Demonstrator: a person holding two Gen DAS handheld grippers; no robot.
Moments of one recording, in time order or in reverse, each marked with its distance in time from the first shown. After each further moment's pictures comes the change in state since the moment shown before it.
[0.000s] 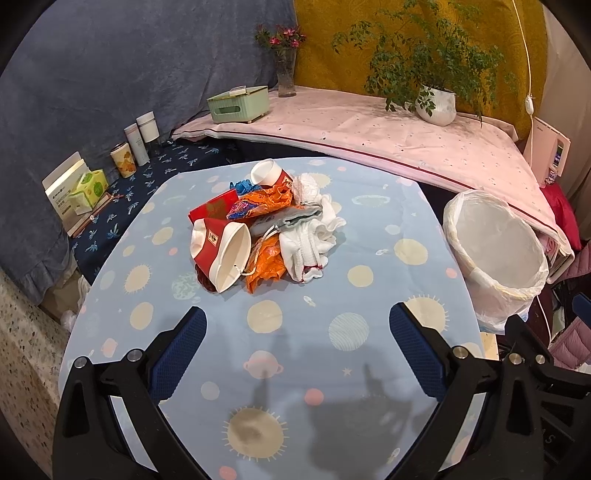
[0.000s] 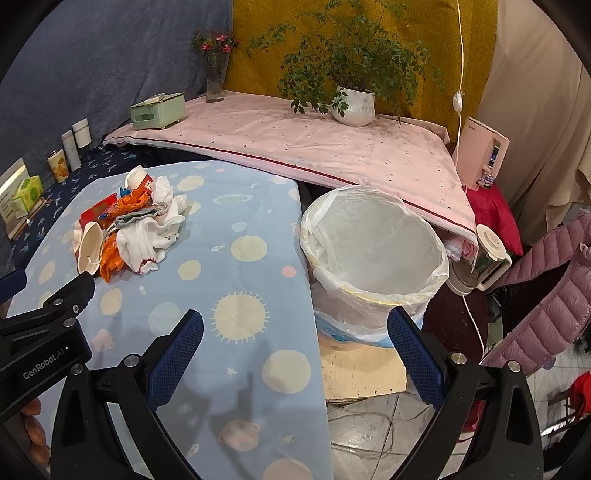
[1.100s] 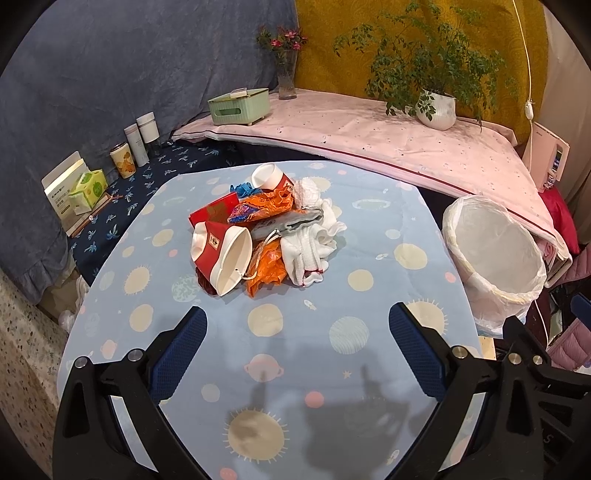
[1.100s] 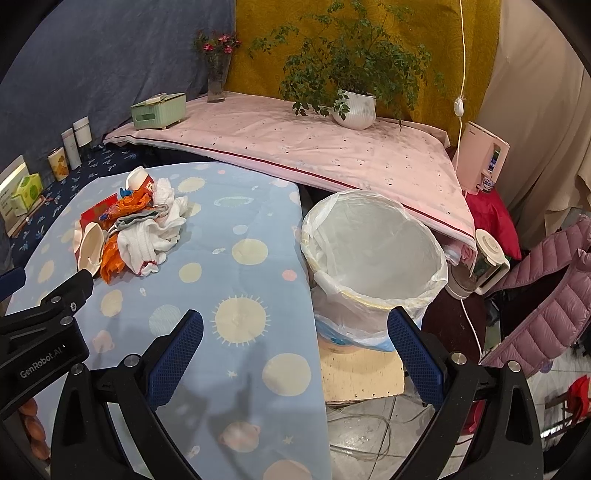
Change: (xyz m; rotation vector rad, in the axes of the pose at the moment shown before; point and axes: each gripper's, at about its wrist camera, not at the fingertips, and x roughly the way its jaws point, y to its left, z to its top) left arm -0.001 0.002 0.005 -0.008 -0.005 -0.006; right arm -0.003 0.001 0.005 -0.008 -0.004 -0.005
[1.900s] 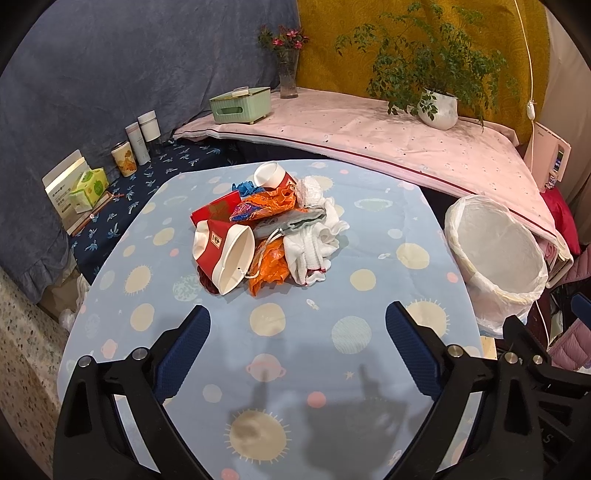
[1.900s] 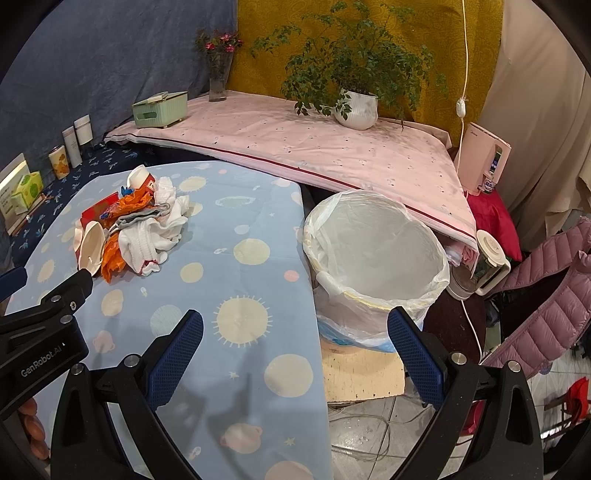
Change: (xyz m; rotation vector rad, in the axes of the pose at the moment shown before) left arm 0.001 0.002 0.002 -0.004 0.006 -0.001; right arm 0.000 0.003 -0.002 -0.002 -0.002 -0.003
